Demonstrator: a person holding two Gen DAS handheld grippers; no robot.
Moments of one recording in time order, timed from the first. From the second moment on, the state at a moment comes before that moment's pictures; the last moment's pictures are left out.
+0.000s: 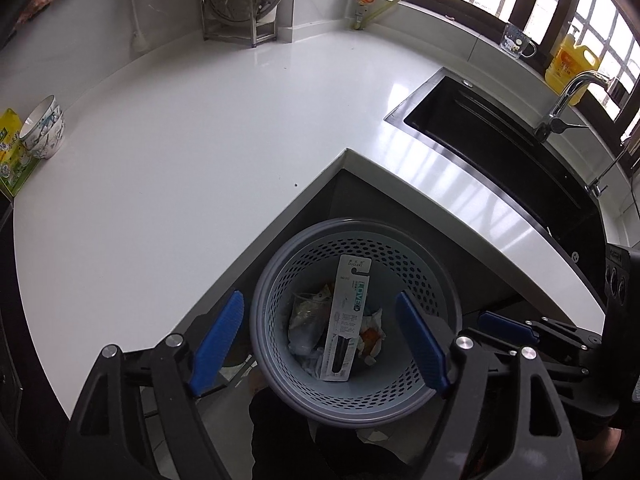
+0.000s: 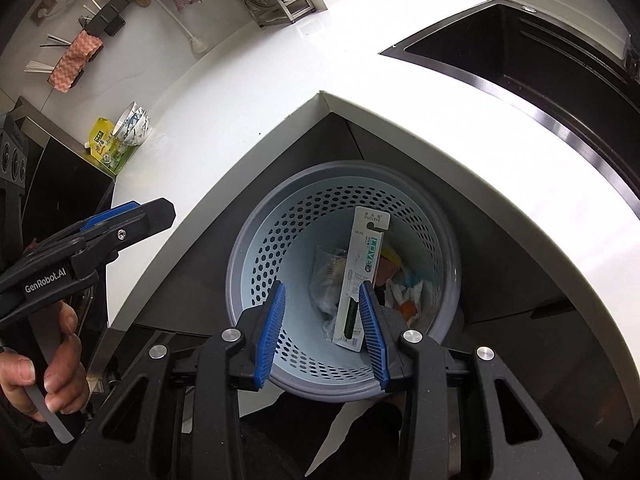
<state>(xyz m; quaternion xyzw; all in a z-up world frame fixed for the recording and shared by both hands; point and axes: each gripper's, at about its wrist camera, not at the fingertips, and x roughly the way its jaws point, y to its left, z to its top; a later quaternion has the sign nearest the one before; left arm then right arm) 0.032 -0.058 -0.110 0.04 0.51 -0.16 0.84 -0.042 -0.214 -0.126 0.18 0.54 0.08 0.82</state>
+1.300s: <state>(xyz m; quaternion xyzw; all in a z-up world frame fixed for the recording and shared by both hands) 0.006 -0.060 -0.058 0.07 0.47 -0.12 0.87 -0.058 -0.210 -0.076 0.13 0.51 0.04 0.85</state>
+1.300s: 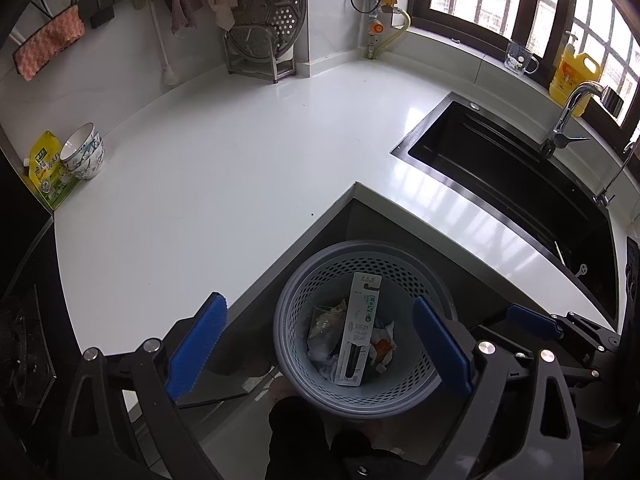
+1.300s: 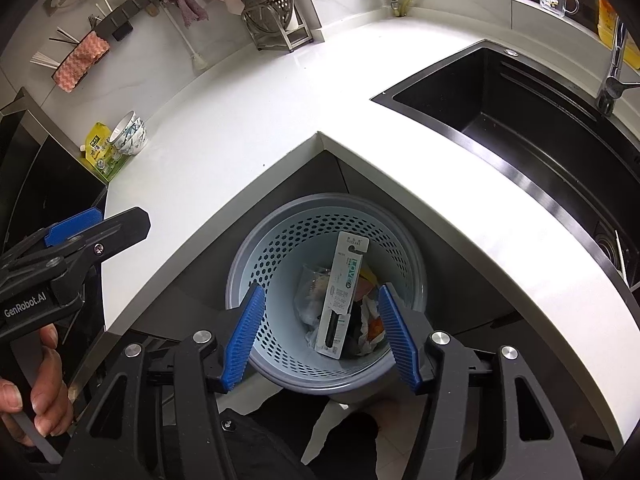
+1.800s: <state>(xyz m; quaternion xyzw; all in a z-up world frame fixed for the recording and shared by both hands) 0.008 -0.057 -0.055 0.07 0.47 -0.09 0.87 -0.055 -0.210 -0.068 0.13 0.51 0.02 0.85</state>
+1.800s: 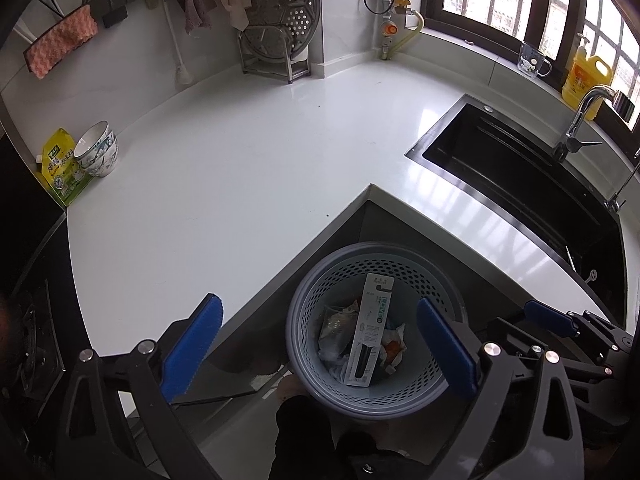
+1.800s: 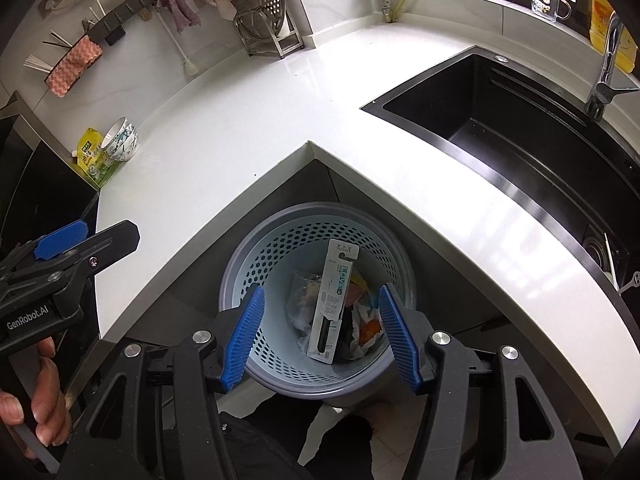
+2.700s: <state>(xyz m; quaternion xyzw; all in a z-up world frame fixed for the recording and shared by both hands) 0.008 -0.055 -0.060 0.07 0.49 -0.08 0.87 -0.054 -0.207 -0.048 0.12 0.50 0.00 0.86</state>
